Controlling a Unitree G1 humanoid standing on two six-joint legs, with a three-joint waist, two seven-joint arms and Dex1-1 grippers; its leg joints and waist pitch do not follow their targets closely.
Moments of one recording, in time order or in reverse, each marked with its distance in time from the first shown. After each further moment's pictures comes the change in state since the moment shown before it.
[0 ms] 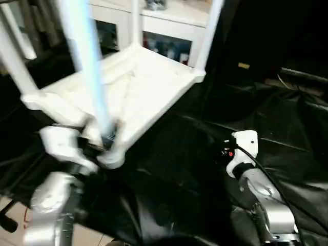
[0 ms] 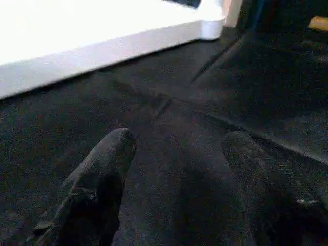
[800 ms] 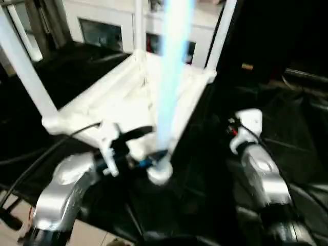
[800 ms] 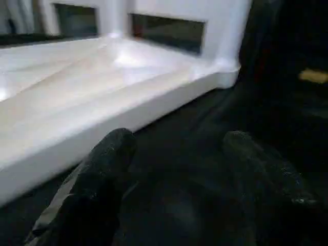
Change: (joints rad) left arm -0.116 0.168 -0.190 0.170 -0.011 0.119 -0.356; right arm -0.162 -0.010 -0.051 0.230 -0.004 -0.189 0.039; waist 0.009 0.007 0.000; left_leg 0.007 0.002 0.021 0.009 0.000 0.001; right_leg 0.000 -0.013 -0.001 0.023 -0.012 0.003
